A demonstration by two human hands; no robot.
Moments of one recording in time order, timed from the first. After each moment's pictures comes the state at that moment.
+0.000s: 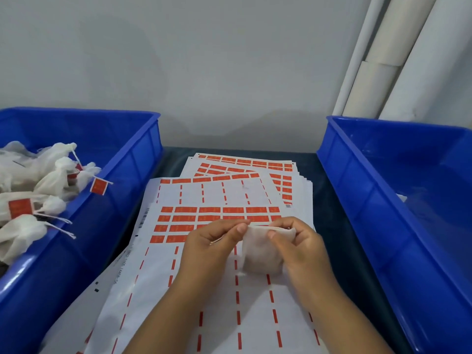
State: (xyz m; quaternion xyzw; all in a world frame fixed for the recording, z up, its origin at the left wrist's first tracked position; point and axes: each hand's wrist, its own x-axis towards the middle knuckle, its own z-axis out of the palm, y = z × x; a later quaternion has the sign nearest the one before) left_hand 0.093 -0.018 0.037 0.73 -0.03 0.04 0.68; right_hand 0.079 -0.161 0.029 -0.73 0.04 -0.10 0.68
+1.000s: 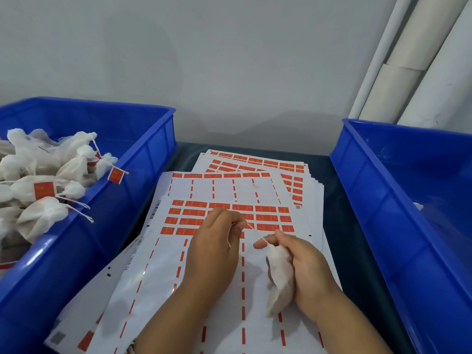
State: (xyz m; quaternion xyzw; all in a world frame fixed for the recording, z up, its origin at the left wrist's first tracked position) left_hand 0.096 -0.018 0.021 0.89 -0.05 0.22 0.39; right_hand 0.073 -0.155 0.033 -0.68 0.07 0.09 0.73
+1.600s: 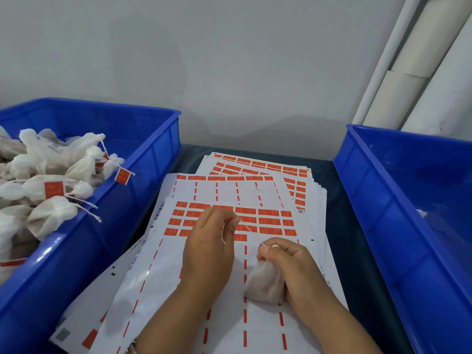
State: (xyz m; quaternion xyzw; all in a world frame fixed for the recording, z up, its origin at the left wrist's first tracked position) left_hand 0.096 -0.014 0.021 0.86 0.00 0.27 0.43; right_hand 0.071 -0.147 0.031 -0.73 0.02 0.07 0.68
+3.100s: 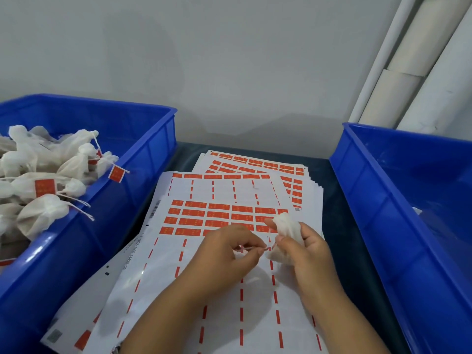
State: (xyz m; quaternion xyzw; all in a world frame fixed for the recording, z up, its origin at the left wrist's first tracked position) left_hand 0.091 -0.012 0.035 0.86 -0.19 0.02 0.47; right_hand 0.082 -0.162 0.020 -0.73 0.10 -0.07 0.68
